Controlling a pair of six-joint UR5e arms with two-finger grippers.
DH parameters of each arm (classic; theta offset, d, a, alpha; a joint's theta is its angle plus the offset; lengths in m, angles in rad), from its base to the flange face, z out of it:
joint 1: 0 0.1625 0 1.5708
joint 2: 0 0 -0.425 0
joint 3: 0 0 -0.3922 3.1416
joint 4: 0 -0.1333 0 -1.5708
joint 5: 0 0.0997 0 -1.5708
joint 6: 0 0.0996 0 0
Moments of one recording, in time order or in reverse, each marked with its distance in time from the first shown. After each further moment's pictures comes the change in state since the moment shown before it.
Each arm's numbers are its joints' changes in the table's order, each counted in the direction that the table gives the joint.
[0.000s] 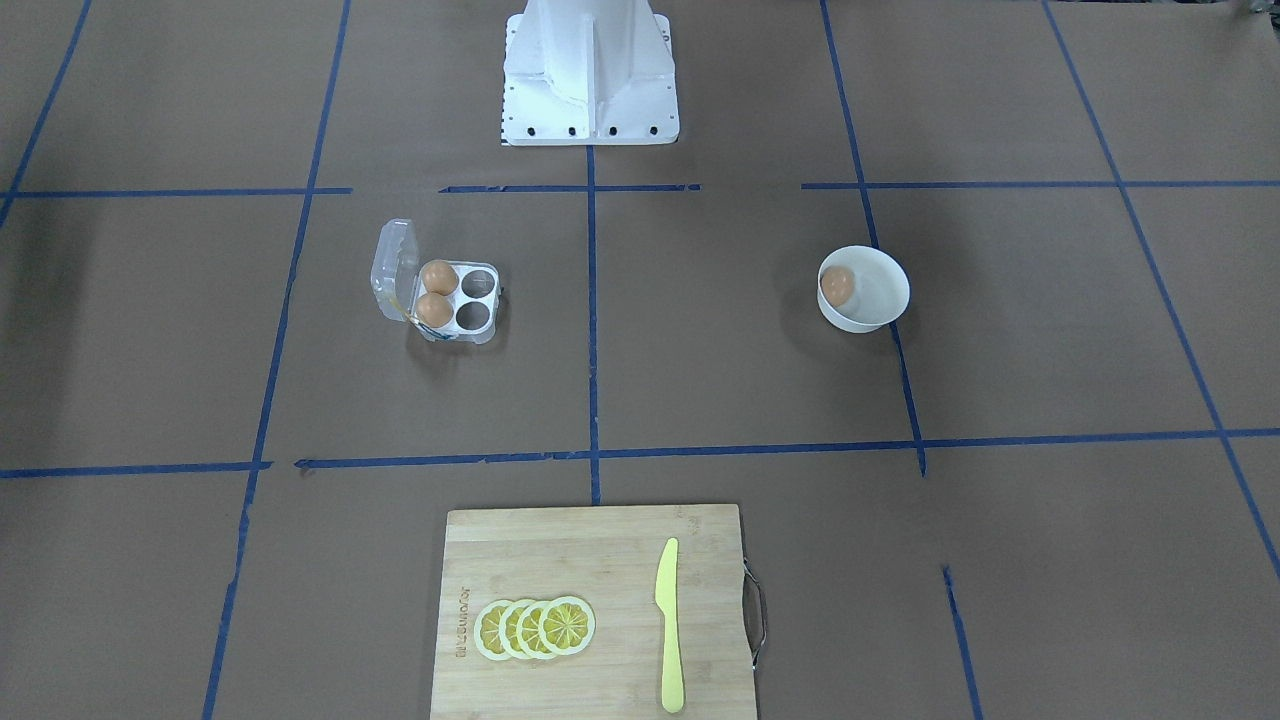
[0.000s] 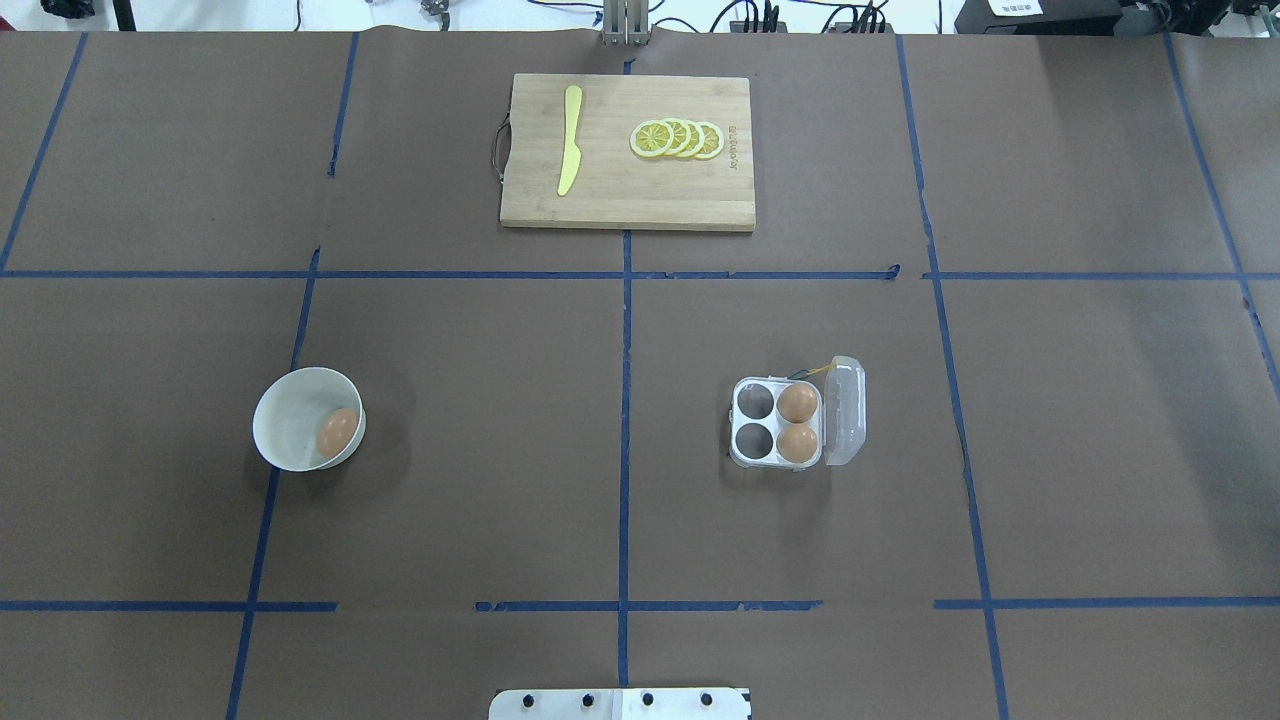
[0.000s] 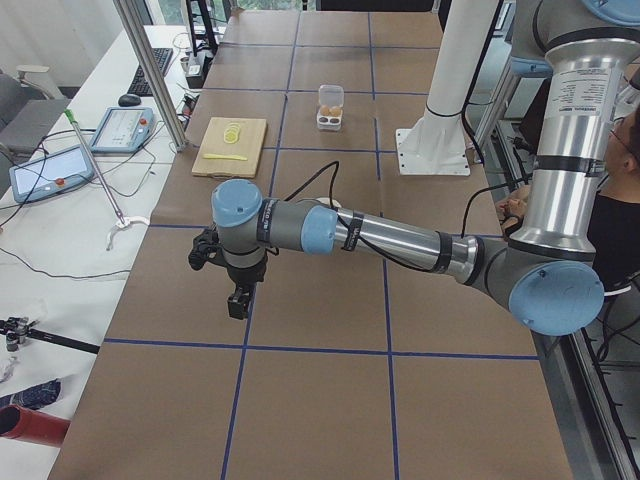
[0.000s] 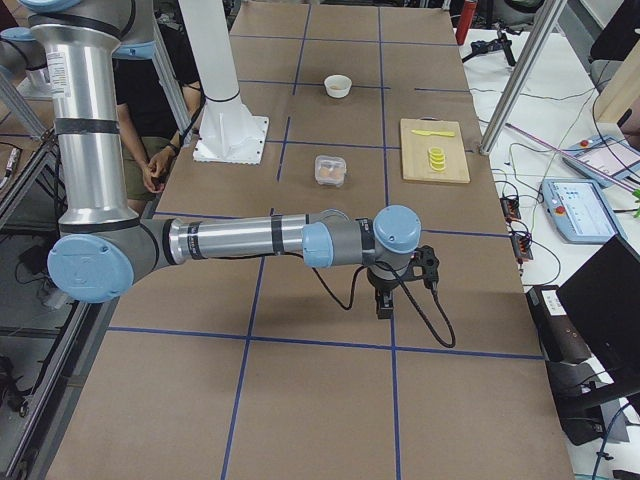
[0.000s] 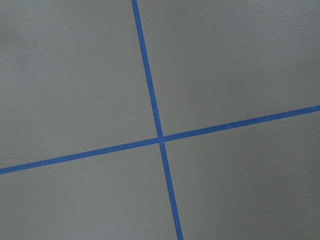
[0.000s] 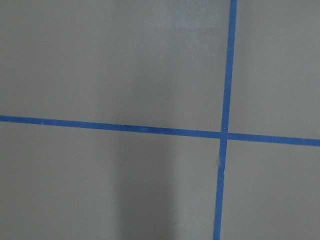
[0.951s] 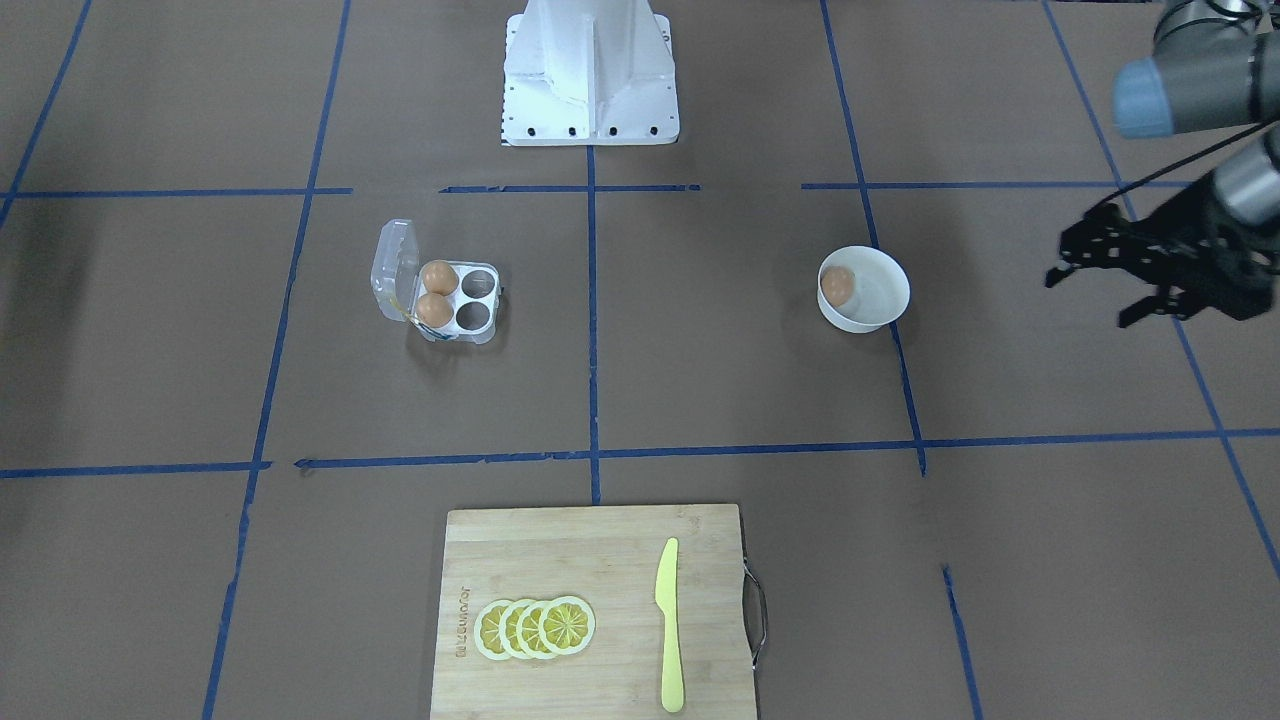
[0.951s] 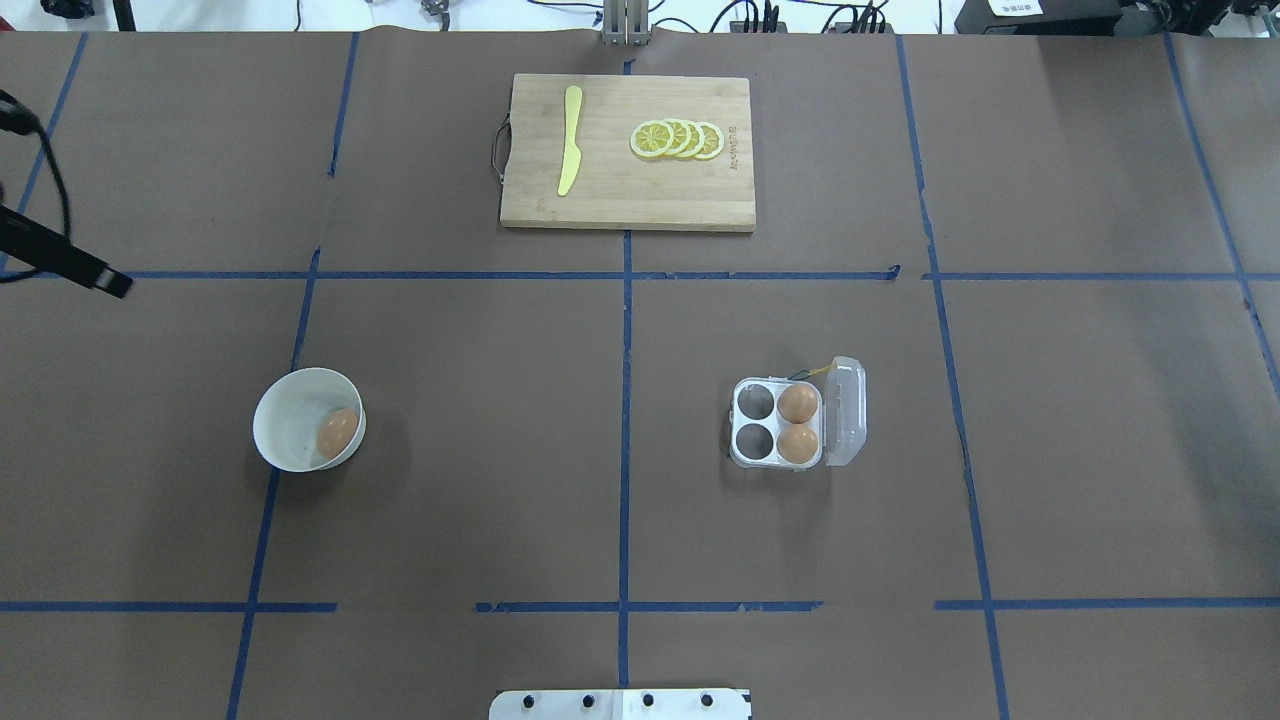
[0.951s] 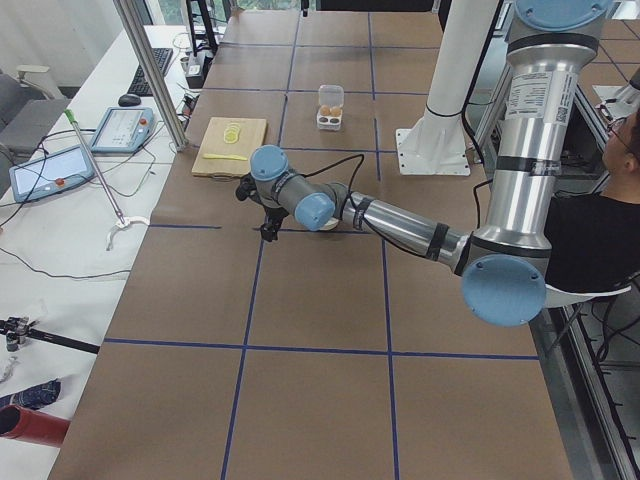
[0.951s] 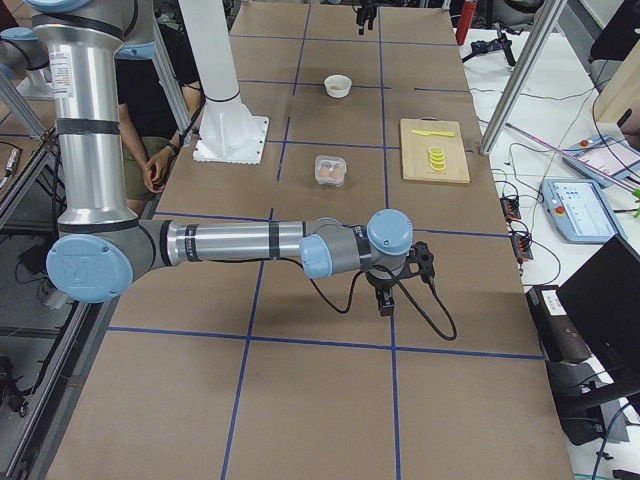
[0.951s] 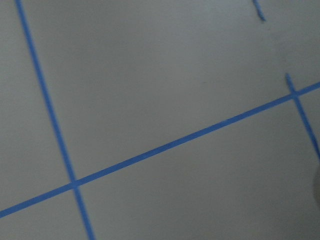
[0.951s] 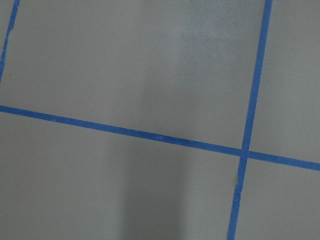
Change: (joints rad) left arm 0.474 -0.003 -0.080 0.467 -0.131 -0.418; right arm -0.048 -0.022 -0.026 -0.155 0.014 0.016
